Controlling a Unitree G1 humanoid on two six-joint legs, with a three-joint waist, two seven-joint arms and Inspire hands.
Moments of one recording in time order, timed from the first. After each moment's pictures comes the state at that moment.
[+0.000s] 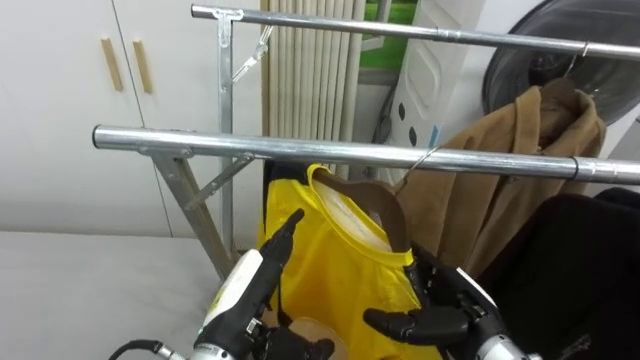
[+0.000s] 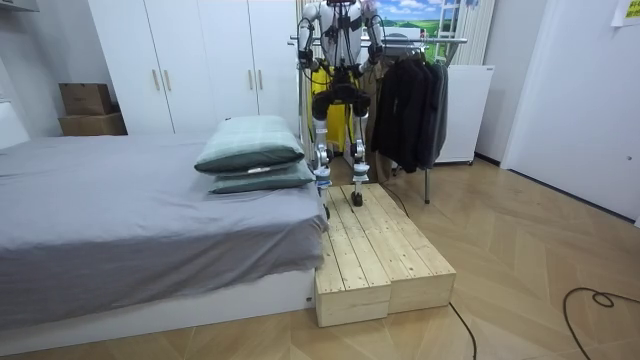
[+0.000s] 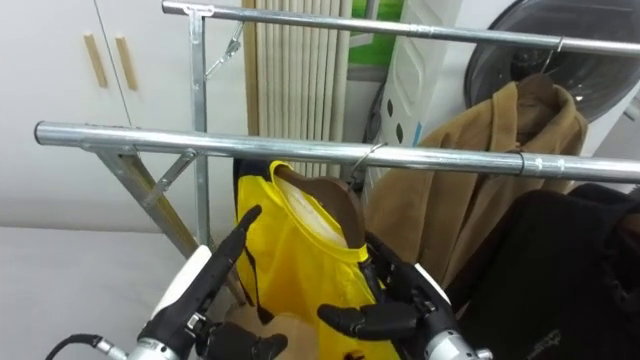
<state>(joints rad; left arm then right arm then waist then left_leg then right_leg) 0.12 0.25 -0.30 0.00 0.32 -0.14 0.03 -0.11 -0.29 0.13 0.52 0.56 -0.11 0.40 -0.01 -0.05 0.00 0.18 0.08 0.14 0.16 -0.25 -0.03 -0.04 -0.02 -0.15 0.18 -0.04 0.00</state>
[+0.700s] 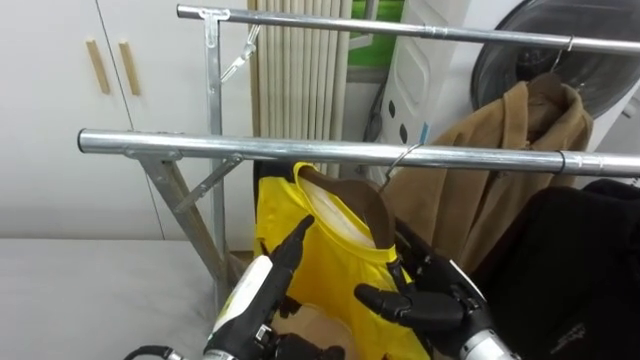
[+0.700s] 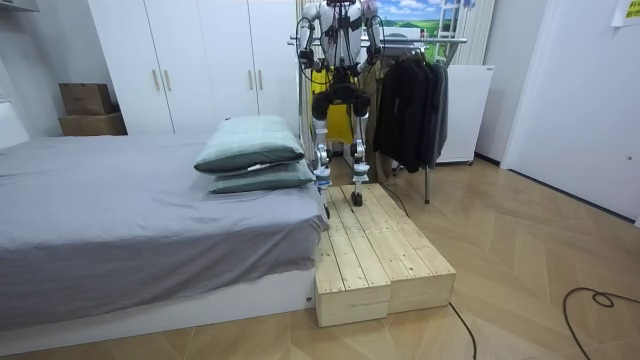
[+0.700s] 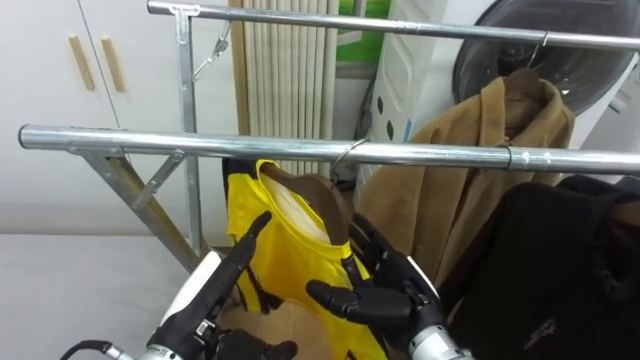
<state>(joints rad) 0.13 0.22 -0.32 0.00 0.32 -0.15 0.03 -0.11 -0.24 0.14 0.50 0.72 -0.11 0.42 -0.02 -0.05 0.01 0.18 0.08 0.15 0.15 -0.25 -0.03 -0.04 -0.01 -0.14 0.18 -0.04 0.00</state>
